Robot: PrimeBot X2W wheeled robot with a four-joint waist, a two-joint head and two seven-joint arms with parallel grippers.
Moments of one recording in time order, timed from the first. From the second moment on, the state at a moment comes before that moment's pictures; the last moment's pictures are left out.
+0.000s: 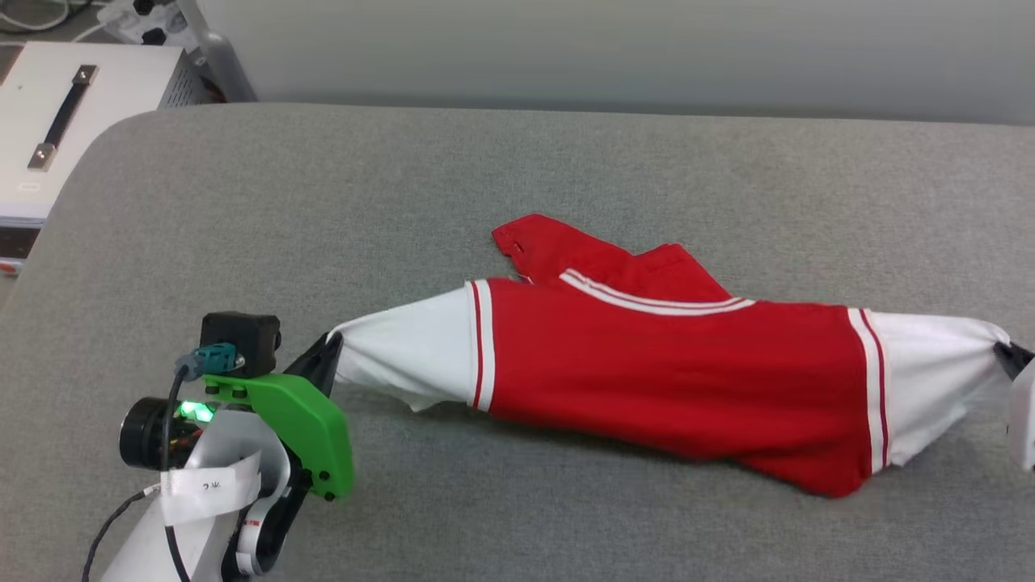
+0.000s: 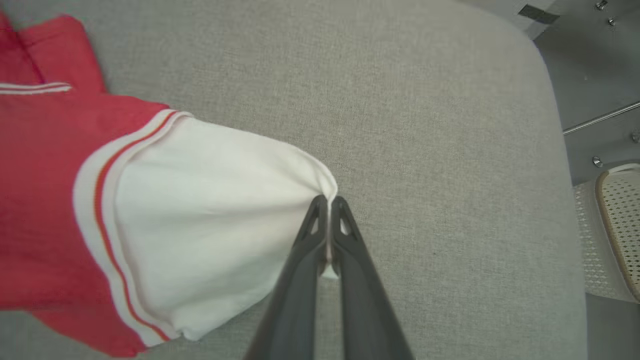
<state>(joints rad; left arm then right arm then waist) -0.19 0.41 -0.32 -0.04 -0.50 0.12 0.35 -0.22 -0.57 0.03 0.17 0.42 0.13 0.55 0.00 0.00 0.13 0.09</state>
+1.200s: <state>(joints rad) -0.49 0.59 -0.13 -0.28 -0.46 0.09 0.20 -0.55 -0.64 -0.08 -0.07 0.38 0.13 0.34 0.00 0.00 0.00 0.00</state>
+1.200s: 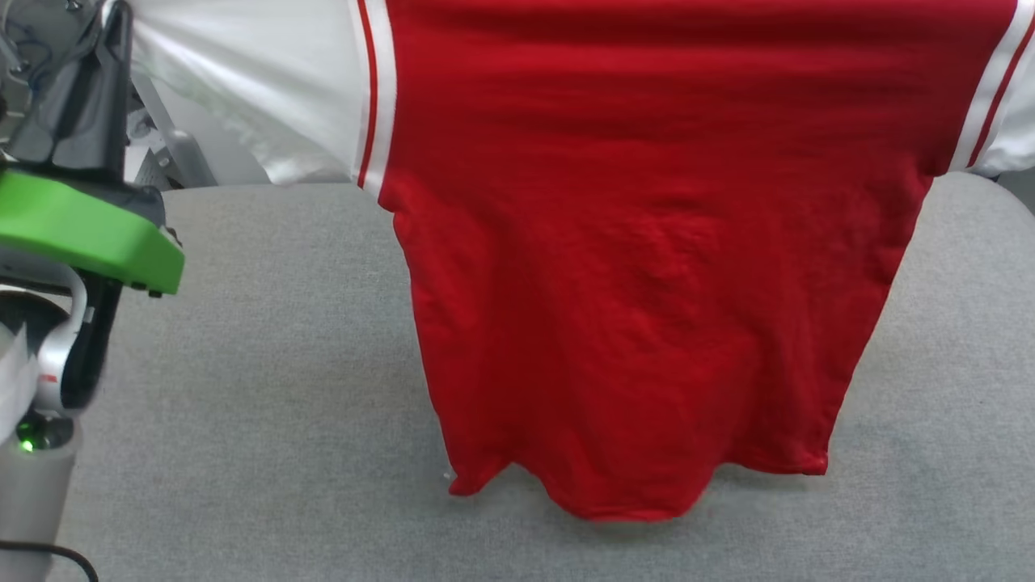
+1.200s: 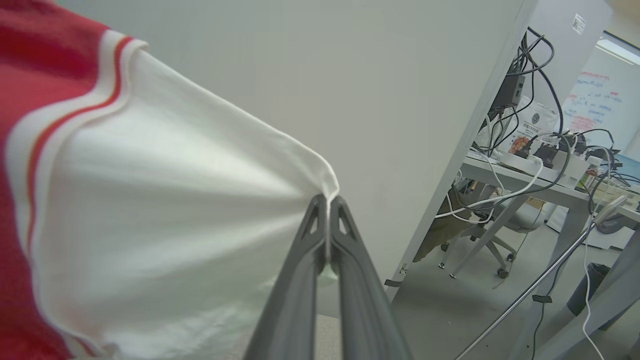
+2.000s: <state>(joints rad) -1.23 0.66 -0.18 0.12 -0.45 -0.10 0.13 -1.32 -0.63 0.11 0.33 0.32 0.13 0.18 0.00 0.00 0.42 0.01</state>
